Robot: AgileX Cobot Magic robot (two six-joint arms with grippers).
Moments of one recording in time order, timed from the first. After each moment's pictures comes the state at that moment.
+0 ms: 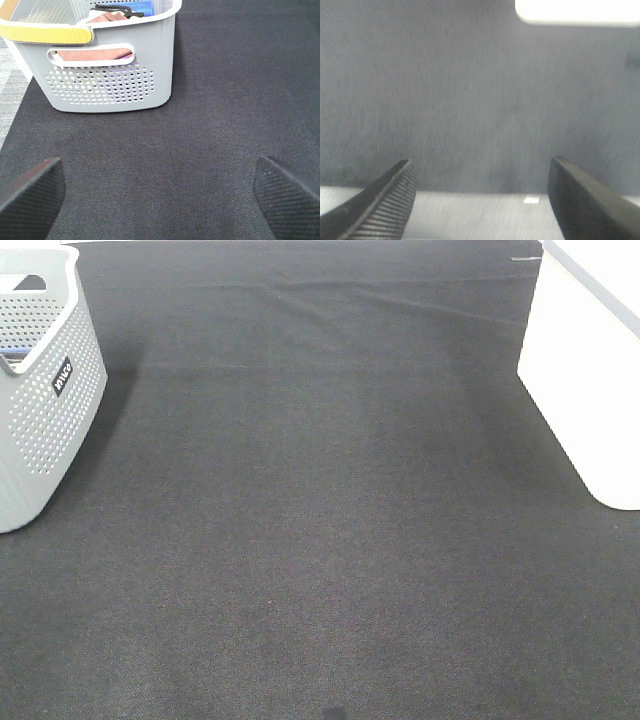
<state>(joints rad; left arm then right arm) 0.00 0.00 -0.50 0.00 1.05 0.00 -0.04 0.23 -0.55 0.12 1.16 -0.15</state>
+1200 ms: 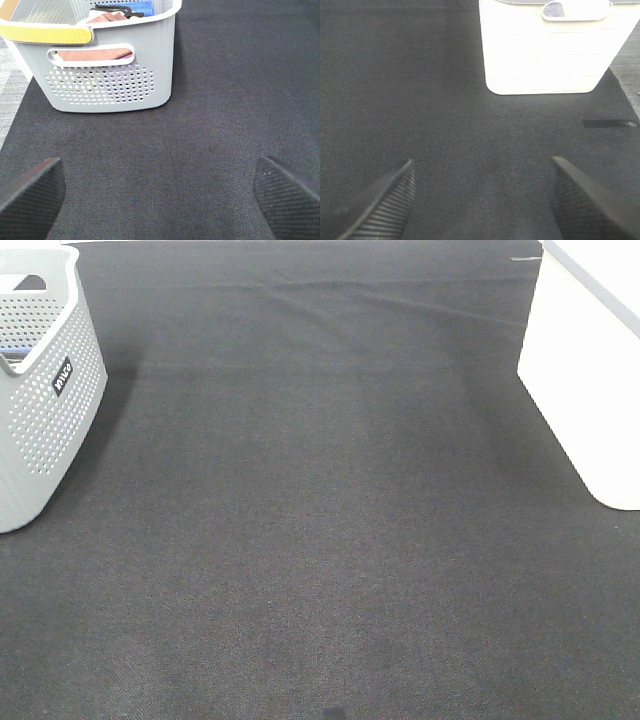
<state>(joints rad) 0.00 0.00 -0.50 0.00 1.05 0.00 -0.04 -0.01 -0.50 0.05 1.07 -0.06</state>
